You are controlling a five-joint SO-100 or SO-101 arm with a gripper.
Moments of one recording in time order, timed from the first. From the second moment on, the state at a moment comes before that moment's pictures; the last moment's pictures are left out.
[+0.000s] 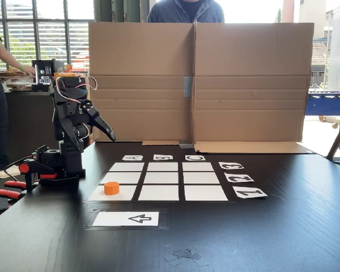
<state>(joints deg) 65.2 141.0 122.8 63.4 4.0</state>
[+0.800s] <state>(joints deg) 90.7 171.3 143.5 63.8 0.0</state>
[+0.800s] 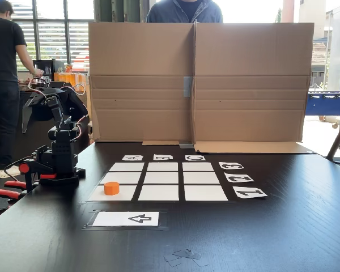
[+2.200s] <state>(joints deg) 96.2 189.9 174.6 63.8 -1.4</state>
